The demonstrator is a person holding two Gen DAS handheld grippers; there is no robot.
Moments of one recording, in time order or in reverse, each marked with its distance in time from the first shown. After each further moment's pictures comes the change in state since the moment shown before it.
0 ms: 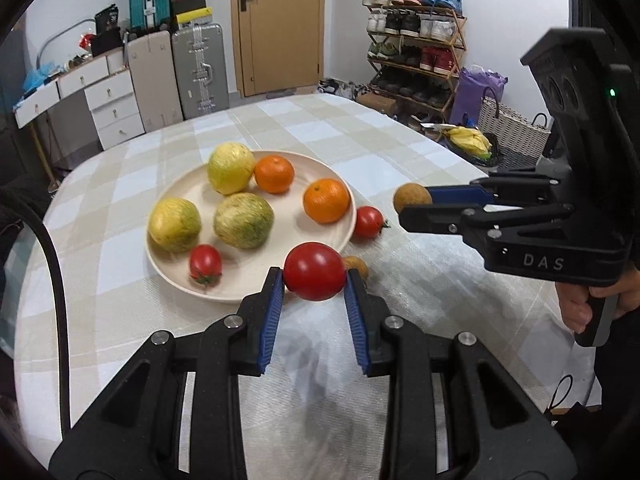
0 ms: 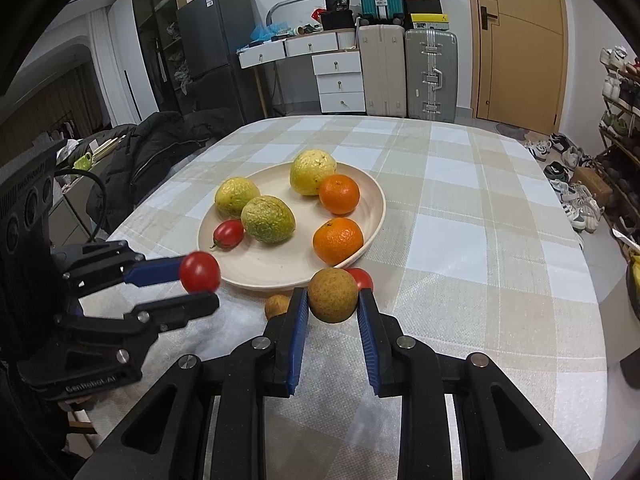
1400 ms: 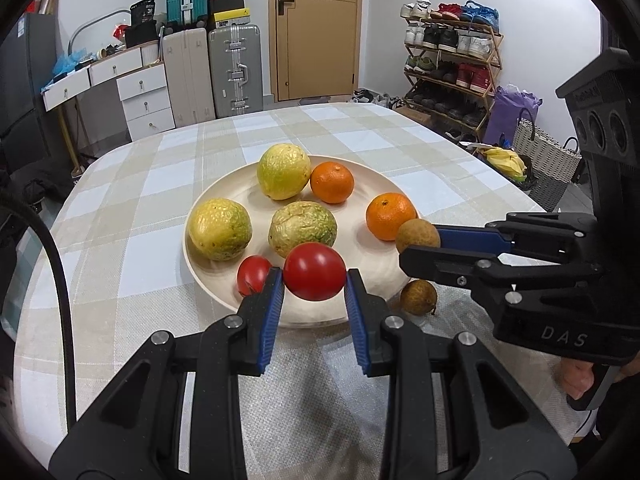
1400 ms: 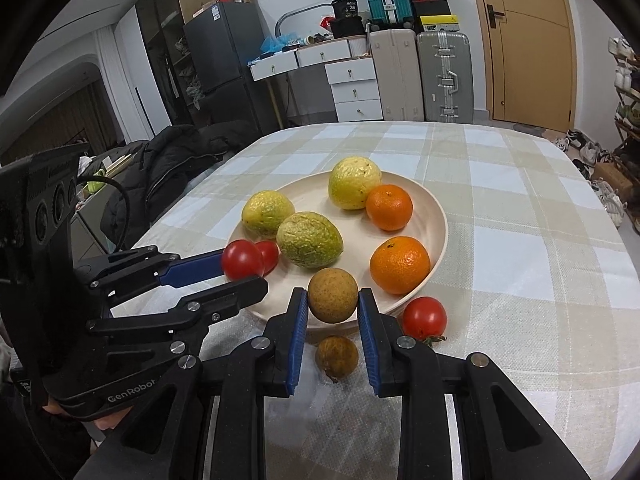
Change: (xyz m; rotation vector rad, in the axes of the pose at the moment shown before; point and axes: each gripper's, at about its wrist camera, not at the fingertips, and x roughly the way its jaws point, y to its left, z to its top) left arm 0.033 0.038 0.006 -0.080 -0.023 0.088; right arm 0.036 0.028 0.010 0.040 -0.041 0.081
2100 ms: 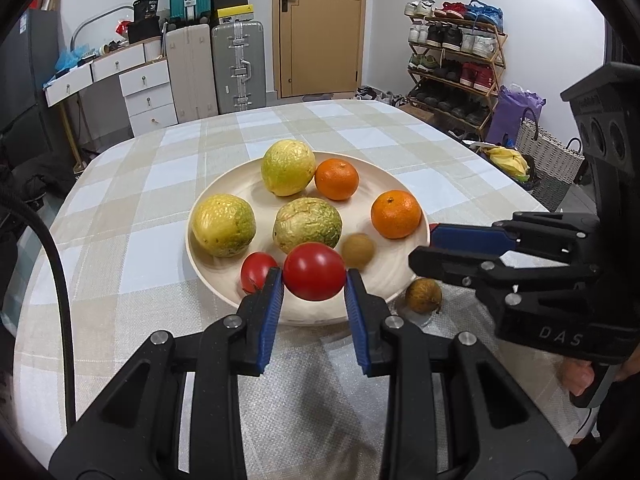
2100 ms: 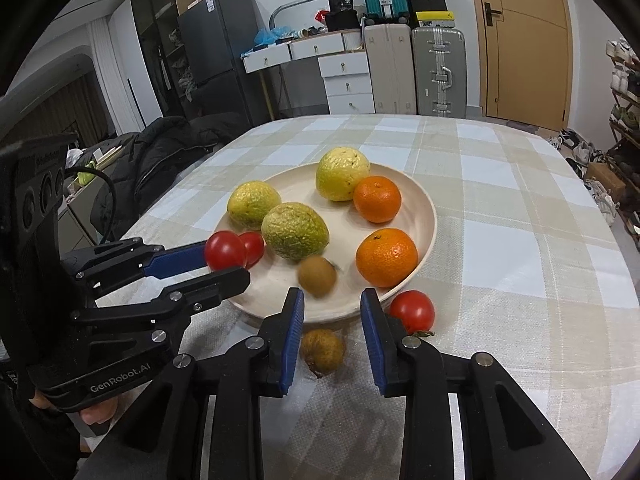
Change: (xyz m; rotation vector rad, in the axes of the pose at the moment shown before) left arm 0.005 0.003 -0.001 -0.010 0.012 0.008; right arm 0.002 -0.004 -0.002 -0.011 0.019 -0.044
